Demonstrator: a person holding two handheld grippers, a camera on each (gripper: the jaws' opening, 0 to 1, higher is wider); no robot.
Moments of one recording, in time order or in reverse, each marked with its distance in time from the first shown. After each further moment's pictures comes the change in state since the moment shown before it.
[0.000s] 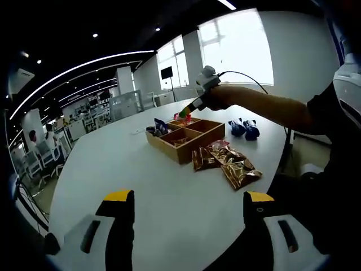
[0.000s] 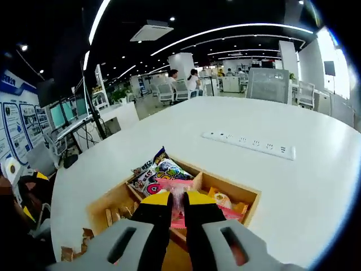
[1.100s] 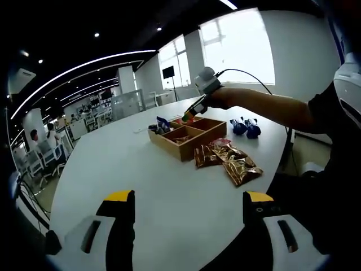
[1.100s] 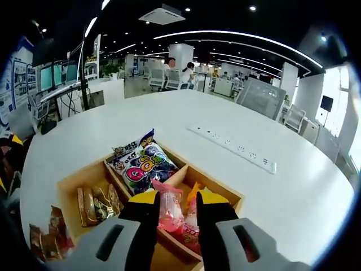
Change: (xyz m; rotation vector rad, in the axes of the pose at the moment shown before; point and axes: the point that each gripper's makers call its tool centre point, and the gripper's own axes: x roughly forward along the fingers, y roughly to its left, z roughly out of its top) left arm -0.005 0.001 -0.005 -0.002 0.003 0.011; right arm 0.000 -0.013 -0.010 -0.269 0.089 -0.207
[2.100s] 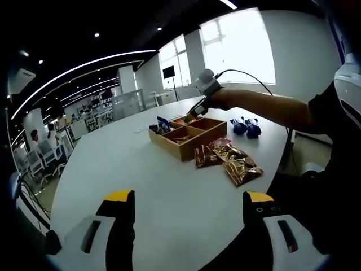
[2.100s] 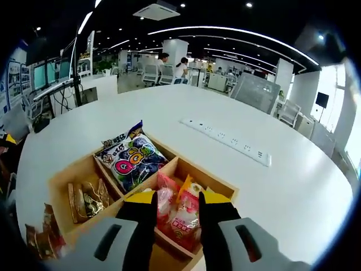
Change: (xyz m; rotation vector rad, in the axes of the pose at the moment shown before) left arm 0.000 0.000 0.000 0.000 0.000 0.003; right arm 0.005 -0.013 -0.012 0.034 0.035 -0.037
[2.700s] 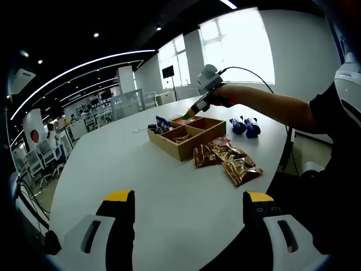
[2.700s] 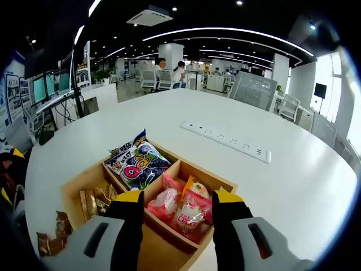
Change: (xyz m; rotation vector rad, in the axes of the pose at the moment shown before) left arm 0.002 -0.003 0.000 0.005 0.002 -0.005; right arm -0.019 0.005 0.005 0.067 -0.029 0.024
